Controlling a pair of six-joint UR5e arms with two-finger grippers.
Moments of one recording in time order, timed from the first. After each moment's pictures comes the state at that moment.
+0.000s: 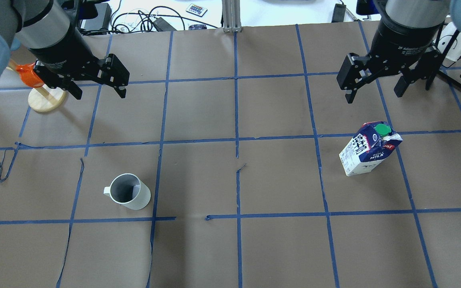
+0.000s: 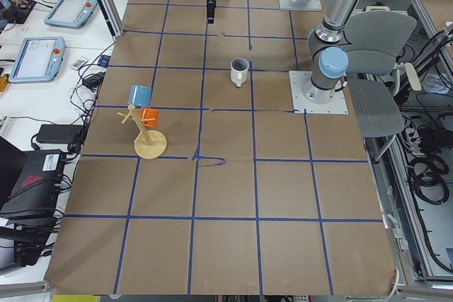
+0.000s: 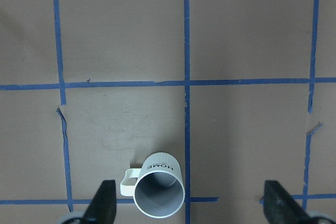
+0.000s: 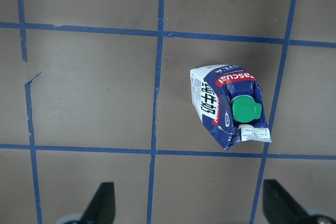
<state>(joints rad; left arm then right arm) -1.53 -1.57 -1.57 -1.54 1.57 0.05 1.54 -1.57 1.51 -1.40 -1.62 -0.09</state>
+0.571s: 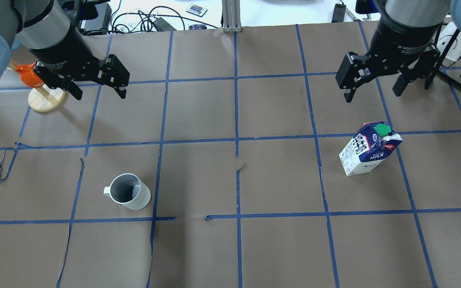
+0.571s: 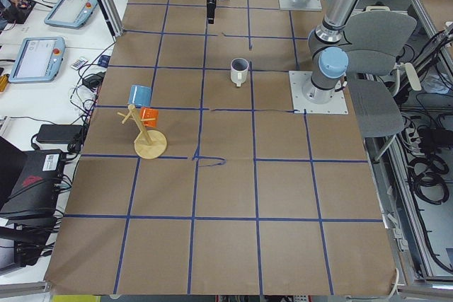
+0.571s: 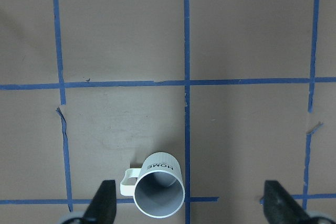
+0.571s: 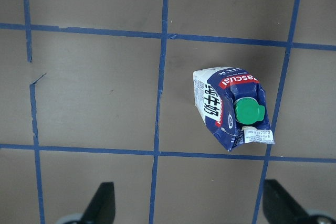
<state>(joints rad) -1.53 -1.57 -1.57 -1.55 1.57 0.05 1.55 -1.58 1.50 -1.40 -1.61 -0.10</state>
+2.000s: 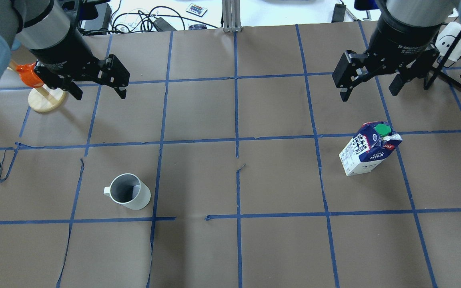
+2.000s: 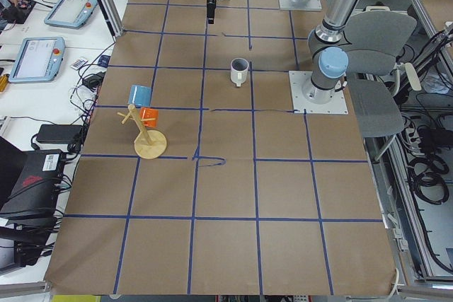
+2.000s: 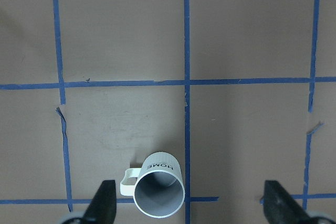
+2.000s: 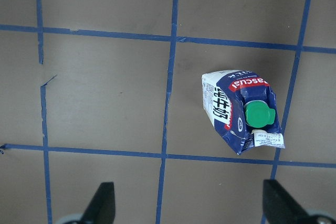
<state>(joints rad) -1.53 -1.57 -1.57 -1.55 1.57 0.05 1.54 -1.57 1.51 -1.42 -1.59 -0.11</state>
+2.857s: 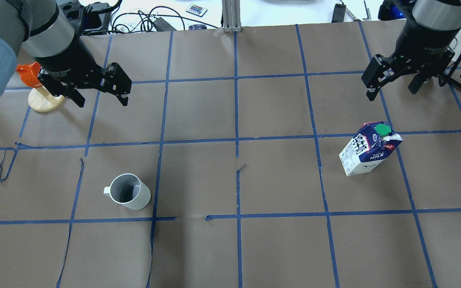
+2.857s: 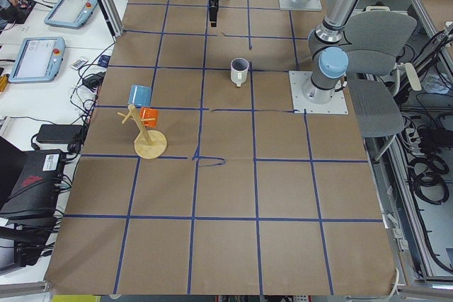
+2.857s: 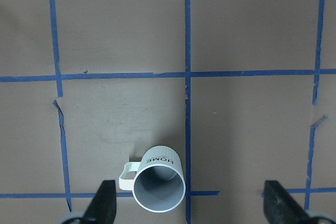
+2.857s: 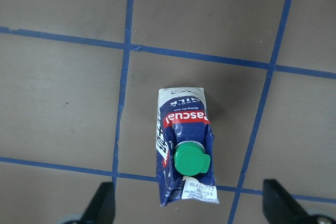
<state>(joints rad) -1.53 -1.55 -1.67 -1.54 1.57 0.06 1.38 -1.49 1.59 -1.55 -1.60 -0.33</state>
